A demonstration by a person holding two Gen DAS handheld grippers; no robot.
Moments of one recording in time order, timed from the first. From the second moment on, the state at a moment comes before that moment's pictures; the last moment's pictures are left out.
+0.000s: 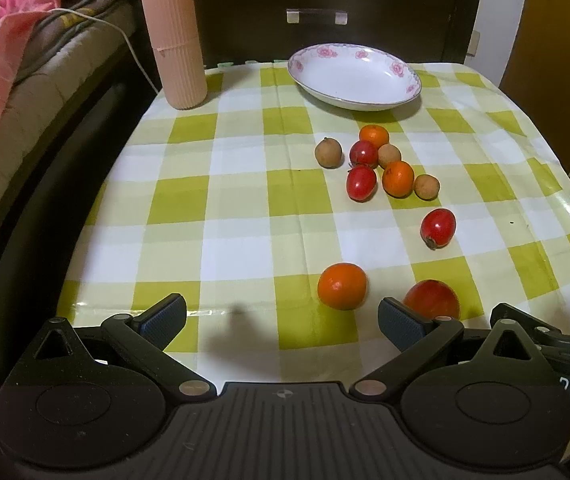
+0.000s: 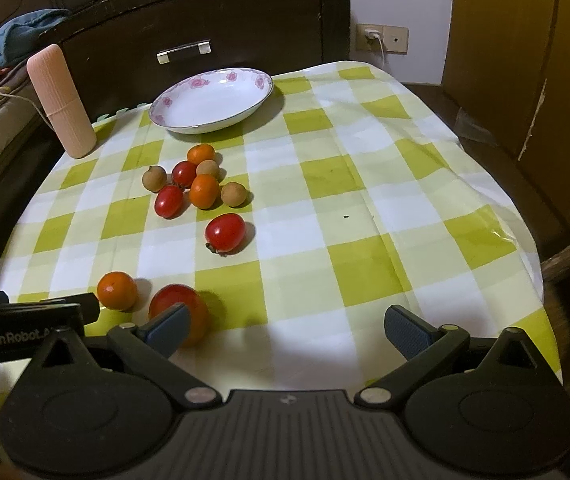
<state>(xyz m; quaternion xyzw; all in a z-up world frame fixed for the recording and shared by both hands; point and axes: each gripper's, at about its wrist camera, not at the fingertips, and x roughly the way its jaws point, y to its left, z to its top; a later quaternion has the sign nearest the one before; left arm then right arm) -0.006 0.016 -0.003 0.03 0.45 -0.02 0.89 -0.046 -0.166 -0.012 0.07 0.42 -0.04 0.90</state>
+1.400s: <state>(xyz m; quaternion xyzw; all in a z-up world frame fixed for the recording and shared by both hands) -0.006 0.014 -0.001 0.05 0.45 0.00 0.89 -0.045 -0.160 -0.015 0.07 0.42 -0.02 0.90</state>
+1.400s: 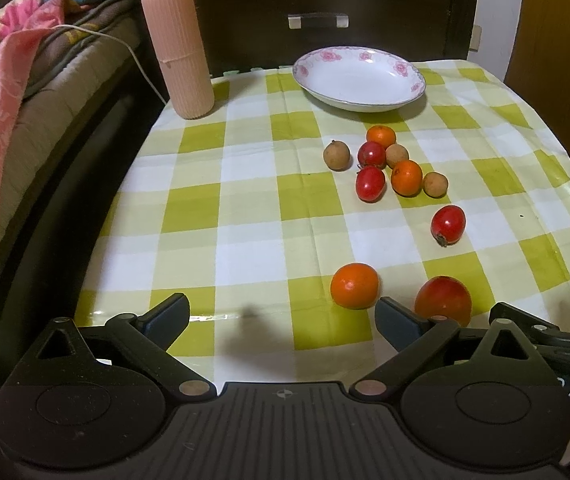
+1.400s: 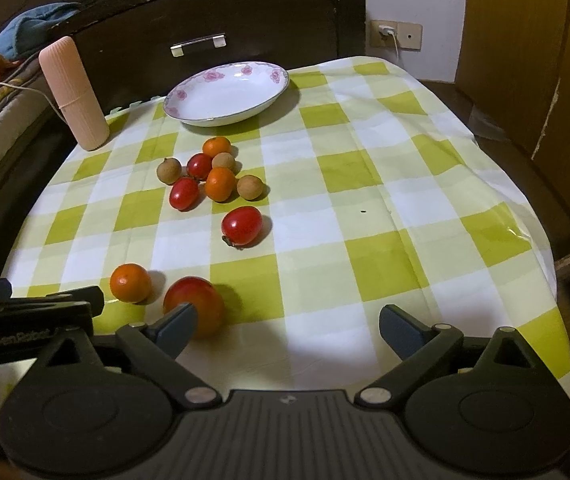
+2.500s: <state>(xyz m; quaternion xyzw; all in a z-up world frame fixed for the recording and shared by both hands) 0.000 0.027 0.010 0.06 0.42 -0.01 0.90 -0.006 -0.113 -0.037 -0.03 0.47 0.15 0.87</state>
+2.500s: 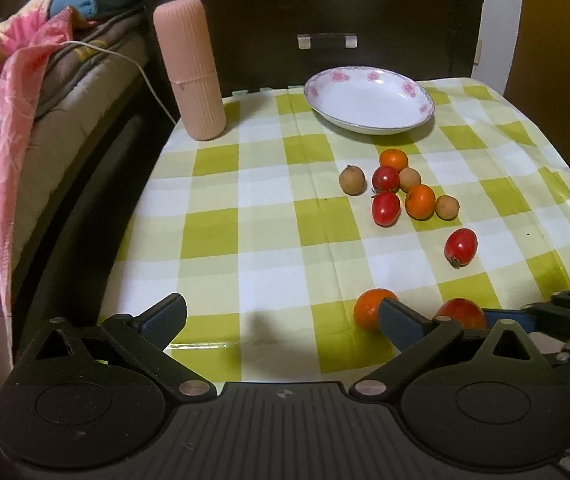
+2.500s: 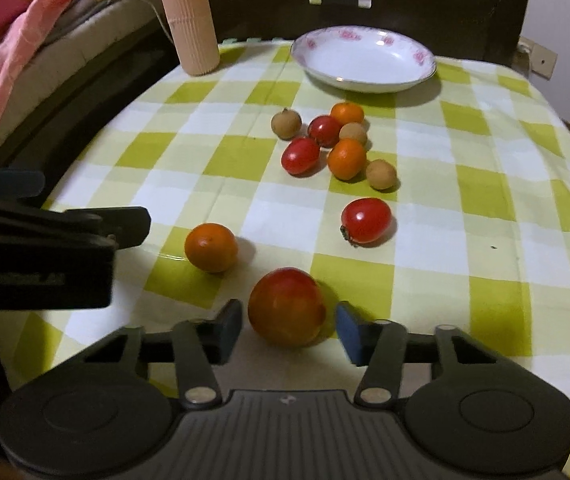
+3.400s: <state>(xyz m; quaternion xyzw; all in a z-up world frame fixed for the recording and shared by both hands) 0.039 -0.006 -0.039 0.08 0.49 -0.08 0.87 -0.003 -0.172 -0.038 0.05 0.48 0.11 0.87</state>
